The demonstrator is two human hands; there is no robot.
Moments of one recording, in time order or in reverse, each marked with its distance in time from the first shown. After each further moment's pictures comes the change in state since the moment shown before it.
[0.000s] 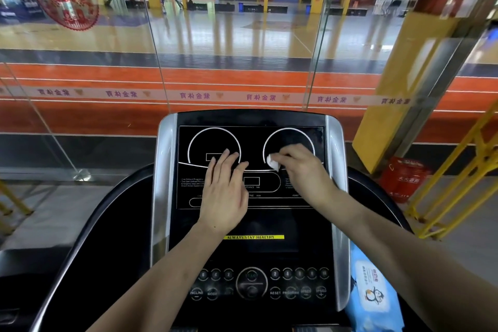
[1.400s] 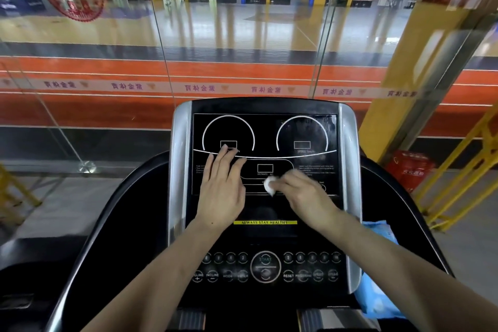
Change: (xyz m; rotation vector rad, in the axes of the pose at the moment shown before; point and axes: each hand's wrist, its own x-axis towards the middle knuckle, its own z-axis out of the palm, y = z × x) left_hand -0.029 -0.024 -0.021 -0.009 -0.018 -0.007; right_hand -0.056 -0.048 0.027 0.007 -0.128 -0.099
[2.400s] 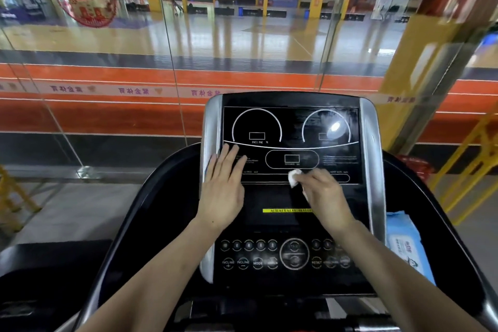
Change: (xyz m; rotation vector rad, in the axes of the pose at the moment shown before) left_hand -0.040 -0.059 -0.027 0.003 -0.001 0.048; right_hand -0.008 -0.049 0.023 0.004 0.167 0.355
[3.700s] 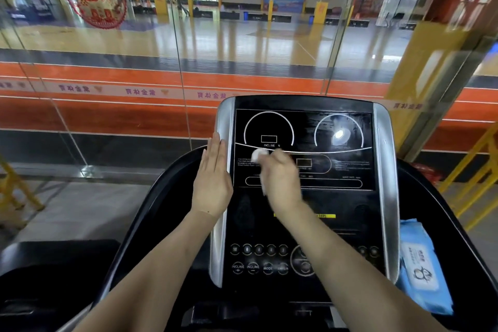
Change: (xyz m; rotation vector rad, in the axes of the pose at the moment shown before) left_hand 0.010 -0.043 -0.005 -0.173 0.065 -0.172; right_hand 0.072 -0.110 0.053 0.129 0.090 0.217
